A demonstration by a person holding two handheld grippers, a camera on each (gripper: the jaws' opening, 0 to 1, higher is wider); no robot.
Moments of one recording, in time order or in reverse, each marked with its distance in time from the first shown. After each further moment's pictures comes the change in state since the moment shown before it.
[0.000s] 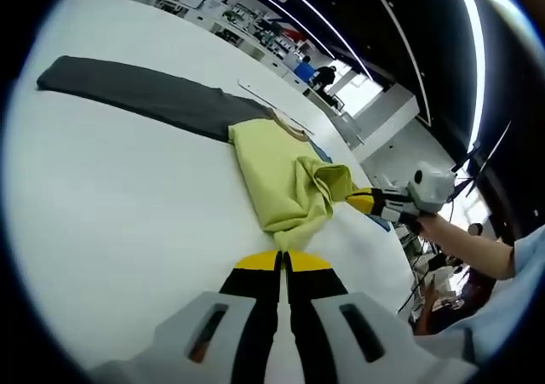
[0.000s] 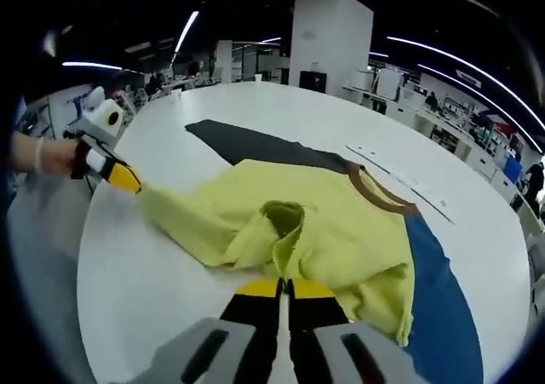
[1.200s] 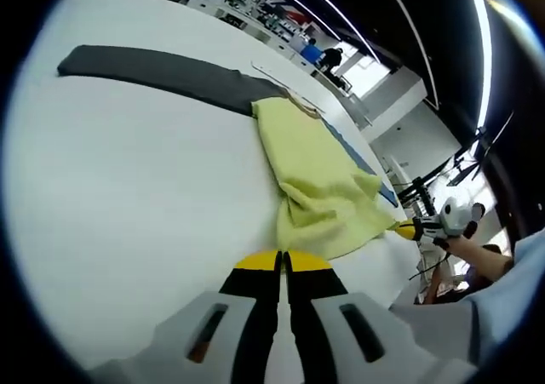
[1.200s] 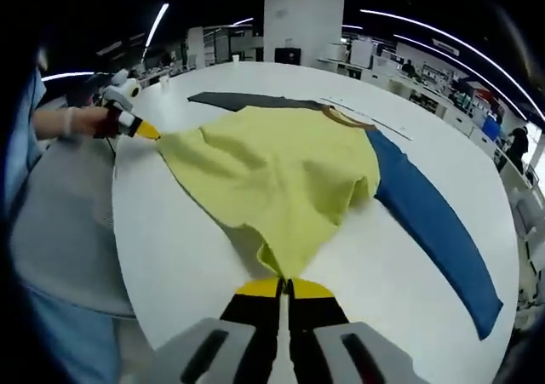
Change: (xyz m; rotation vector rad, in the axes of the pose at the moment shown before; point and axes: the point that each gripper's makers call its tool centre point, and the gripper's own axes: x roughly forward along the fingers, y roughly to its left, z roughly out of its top) left arm -0.035 0.024 -0.029 0.012 0.099 0.047; right arm -0.115 0.043 -0.125 0.133 0.135 -0.065
